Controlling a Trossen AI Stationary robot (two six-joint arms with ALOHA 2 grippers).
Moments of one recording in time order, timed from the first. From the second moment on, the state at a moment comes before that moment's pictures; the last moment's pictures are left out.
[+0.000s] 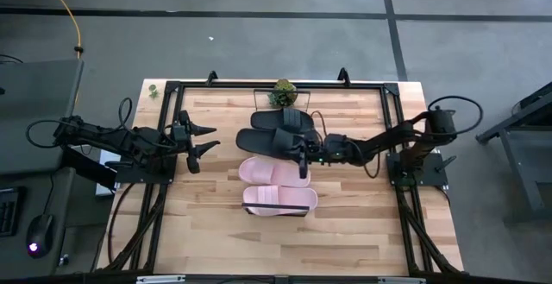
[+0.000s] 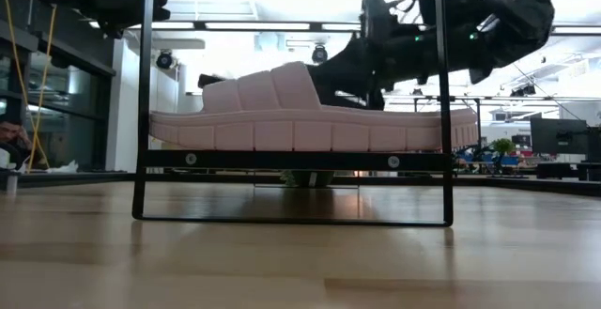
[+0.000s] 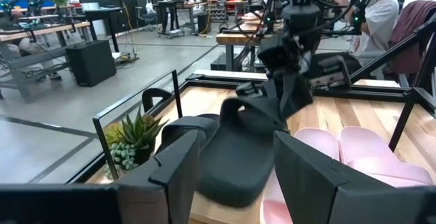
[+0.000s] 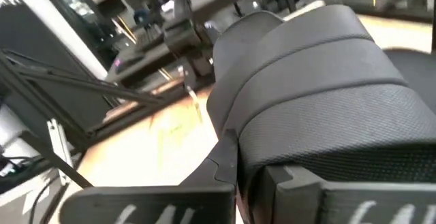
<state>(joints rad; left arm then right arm) -0.12 0.39 0.35 -0.08 -0.54 -0.01 0.01 1.67 0.60 0.95 0.10 0.45</state>
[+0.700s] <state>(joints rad) -0.12 0.39 0.35 -0.08 -0.54 -0.01 -0.01 1.69 0.61 0.86 0.10 0.51</state>
